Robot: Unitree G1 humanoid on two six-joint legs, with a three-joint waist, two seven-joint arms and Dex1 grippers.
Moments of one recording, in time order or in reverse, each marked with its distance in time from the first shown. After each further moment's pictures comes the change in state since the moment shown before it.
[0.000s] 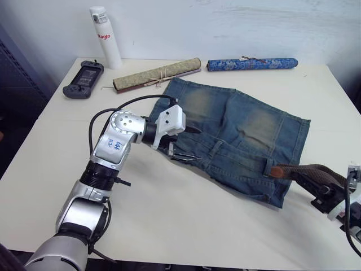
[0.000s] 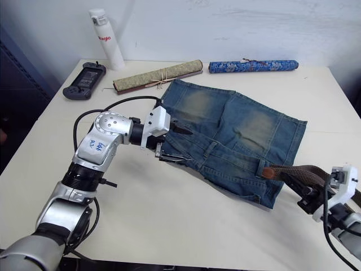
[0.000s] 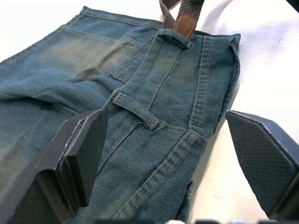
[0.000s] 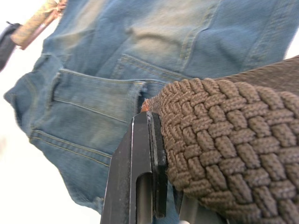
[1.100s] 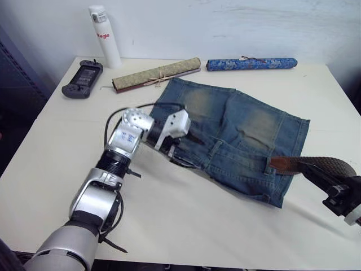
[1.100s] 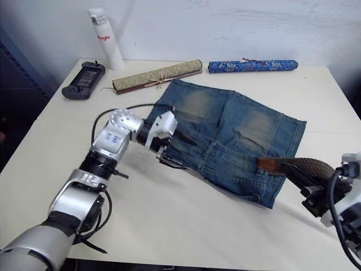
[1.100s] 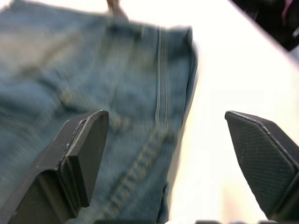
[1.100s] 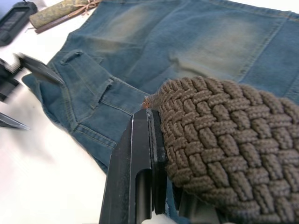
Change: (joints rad) left arm -0.164 -0.068 0.009 0.280 -0.012 -0.086 -0.291; right arm 0.343 -0.119 -0.289 -0.489 0.267 -0.095 -0.328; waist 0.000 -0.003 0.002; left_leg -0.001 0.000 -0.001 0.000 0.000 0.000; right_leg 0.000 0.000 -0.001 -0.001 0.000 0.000
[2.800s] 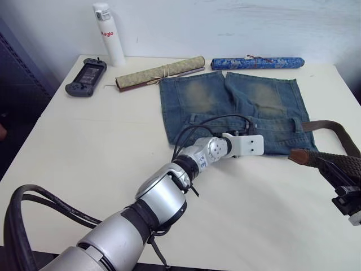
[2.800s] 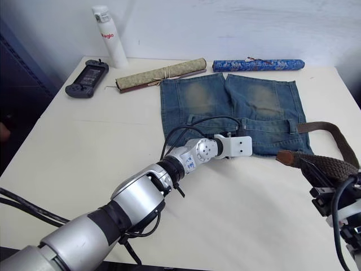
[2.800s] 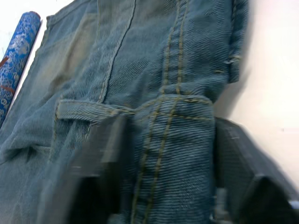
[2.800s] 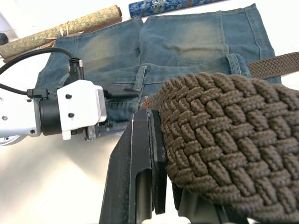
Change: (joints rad) left arm -0.290 -0.603 -0.269 0.942 0.608 -0.463 1.286; right arm -0.038 0.105 0.070 -0.059 -0.197 -0.129 -0.027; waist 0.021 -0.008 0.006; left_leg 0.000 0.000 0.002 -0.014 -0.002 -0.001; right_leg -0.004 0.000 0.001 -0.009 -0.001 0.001
